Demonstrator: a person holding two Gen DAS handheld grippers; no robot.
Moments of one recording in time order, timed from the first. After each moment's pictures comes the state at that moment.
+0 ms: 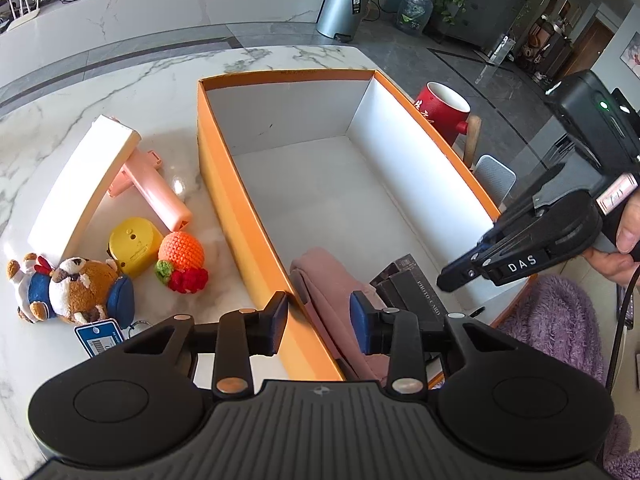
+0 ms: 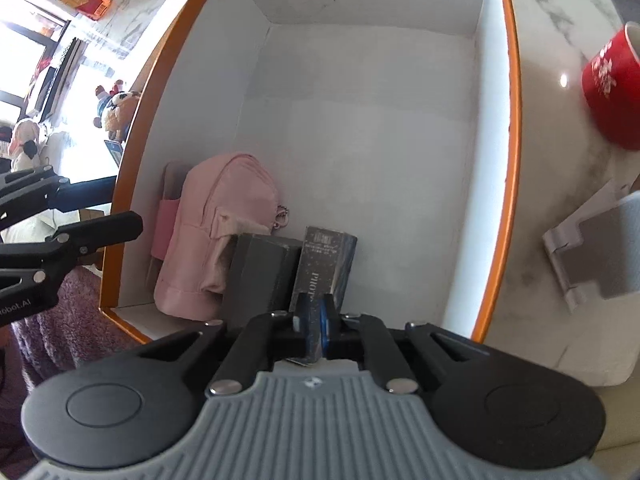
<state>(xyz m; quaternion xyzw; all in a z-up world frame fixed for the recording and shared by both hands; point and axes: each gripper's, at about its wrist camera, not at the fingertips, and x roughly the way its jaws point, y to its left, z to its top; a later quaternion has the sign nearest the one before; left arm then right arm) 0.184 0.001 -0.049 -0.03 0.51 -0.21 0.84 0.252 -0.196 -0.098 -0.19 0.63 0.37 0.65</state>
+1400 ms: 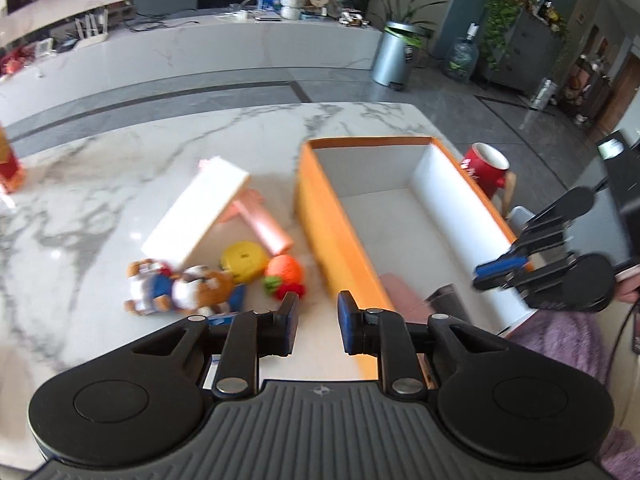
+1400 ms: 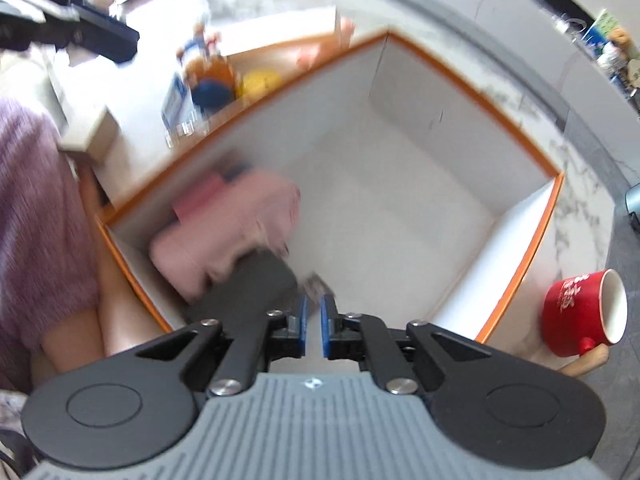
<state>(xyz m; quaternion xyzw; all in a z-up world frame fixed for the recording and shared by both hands) 0.138 0.073 0.015 -0.03 0.46 -0.11 0.88 0.269 -0.176 0.007 -0.34 0.41 0.49 0.69</state>
